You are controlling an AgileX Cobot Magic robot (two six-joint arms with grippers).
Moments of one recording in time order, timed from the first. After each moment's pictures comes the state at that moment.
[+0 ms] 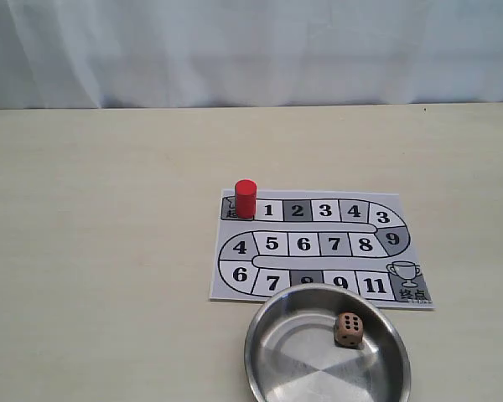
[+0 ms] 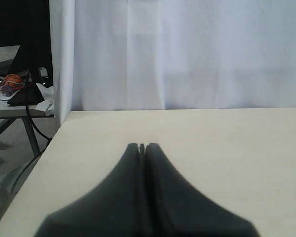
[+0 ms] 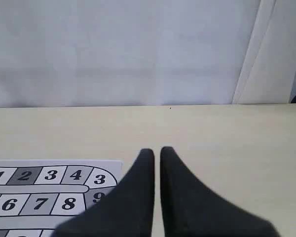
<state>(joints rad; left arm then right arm) 0.02 0.00 0.01 0.09 0.16 -0.05 -0.08 0.00 0.00 -0.01 0.16 -0.04</state>
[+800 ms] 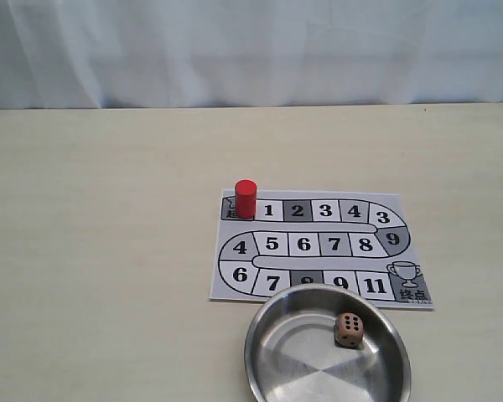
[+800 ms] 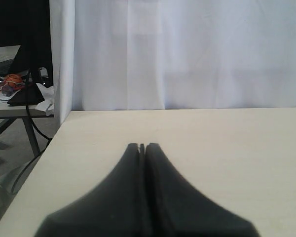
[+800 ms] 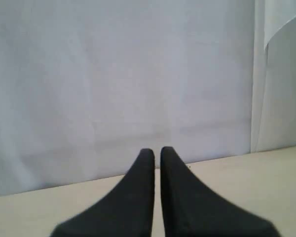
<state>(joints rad) 0.02 0.00 0.01 0.09 0.16 -0.05 -0.08 0.00 -0.10 0.14 0.05 -0.01</state>
